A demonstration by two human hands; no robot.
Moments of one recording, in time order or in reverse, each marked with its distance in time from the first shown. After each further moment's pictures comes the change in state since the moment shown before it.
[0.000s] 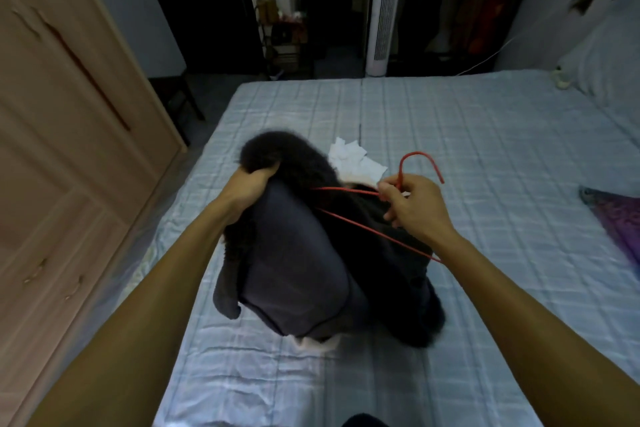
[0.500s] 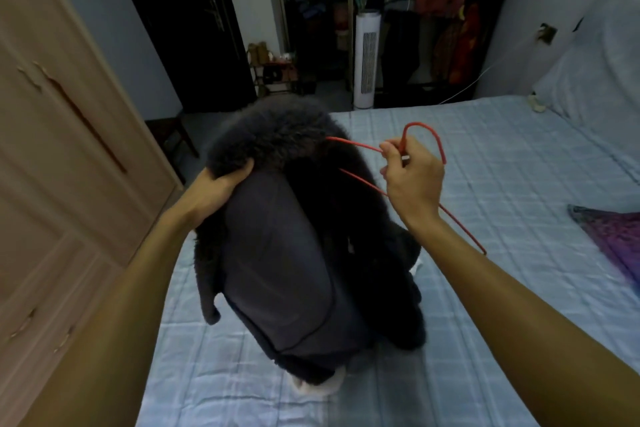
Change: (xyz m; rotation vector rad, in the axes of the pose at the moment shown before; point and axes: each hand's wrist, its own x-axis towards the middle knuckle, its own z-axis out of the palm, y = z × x) left_hand 0.017 0.053 -0.046 0.041 -0.094 0.214; right_hand 0.051 -0.053 -0.020 -0.033 0.501 -0.353
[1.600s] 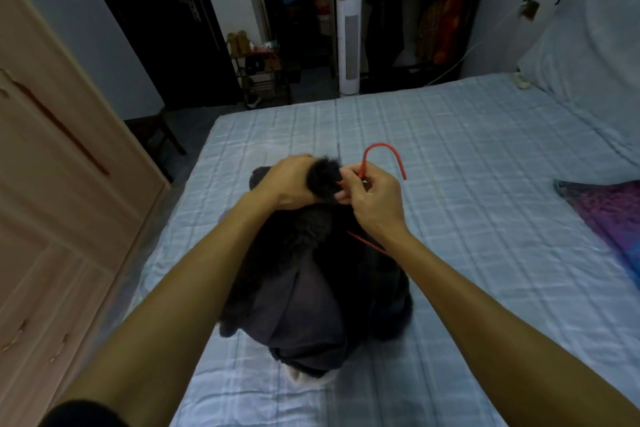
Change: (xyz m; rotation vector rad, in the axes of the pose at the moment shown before) left_hand 0.031 0.027 0.126 0.885 -0.320 0.483; right_hand -0.041 0.012 0.014 0.392 -0.224 0.332
